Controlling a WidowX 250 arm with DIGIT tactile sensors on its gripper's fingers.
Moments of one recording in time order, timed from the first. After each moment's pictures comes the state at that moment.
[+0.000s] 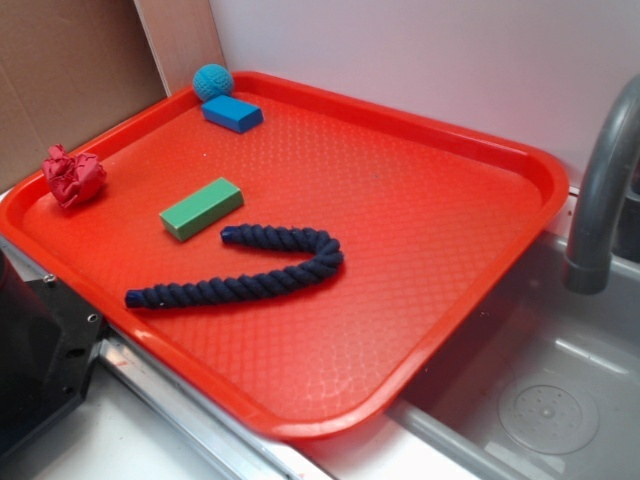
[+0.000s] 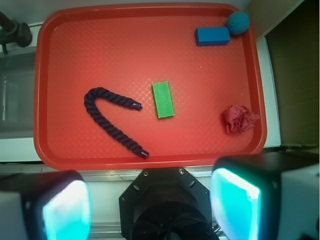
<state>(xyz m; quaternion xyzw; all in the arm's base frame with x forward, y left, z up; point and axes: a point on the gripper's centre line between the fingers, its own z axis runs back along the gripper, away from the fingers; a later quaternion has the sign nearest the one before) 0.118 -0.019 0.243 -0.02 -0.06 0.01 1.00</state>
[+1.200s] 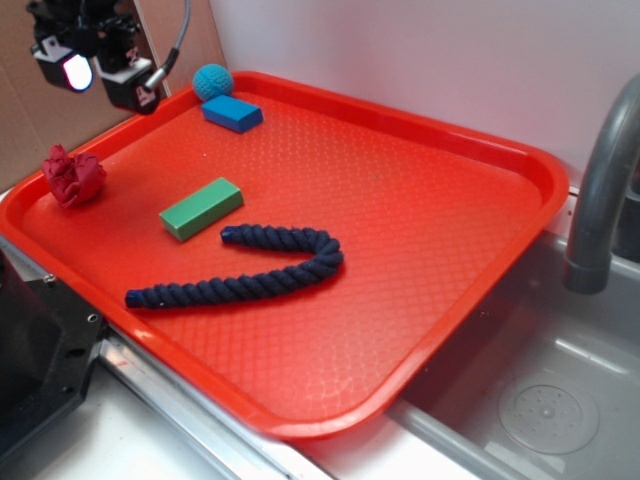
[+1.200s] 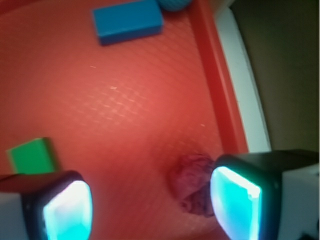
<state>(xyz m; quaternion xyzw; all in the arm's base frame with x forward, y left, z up) 0.185 0.107 0.097 0.05 -0.03 0.13 0.99</state>
